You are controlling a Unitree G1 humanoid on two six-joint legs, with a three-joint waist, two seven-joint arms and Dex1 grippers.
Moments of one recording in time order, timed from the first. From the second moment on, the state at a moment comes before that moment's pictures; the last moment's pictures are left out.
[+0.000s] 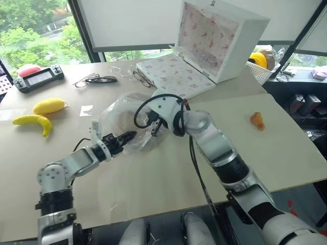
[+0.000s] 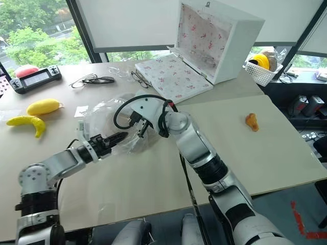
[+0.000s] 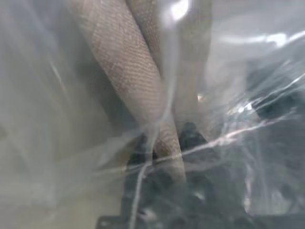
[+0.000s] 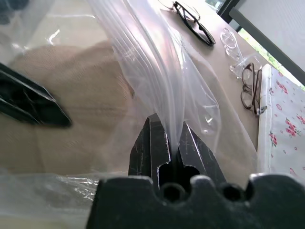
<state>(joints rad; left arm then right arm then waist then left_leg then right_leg) -0.37 0.49 0.43 0.15 -1.66 1.20 0.01 -0.86 -0.21 0.41 -0.09 -0.13 0.73 0.59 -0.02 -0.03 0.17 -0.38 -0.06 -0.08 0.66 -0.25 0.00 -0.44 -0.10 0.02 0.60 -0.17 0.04</state>
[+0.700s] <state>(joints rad) -0.25 0.40 0.59 0.07 -1.94 1.24 0.07 -0.83 -0.23 0.42 -0.09 -0.13 0.71 0.59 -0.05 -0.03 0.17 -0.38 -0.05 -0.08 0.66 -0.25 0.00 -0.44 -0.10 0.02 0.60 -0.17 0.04</state>
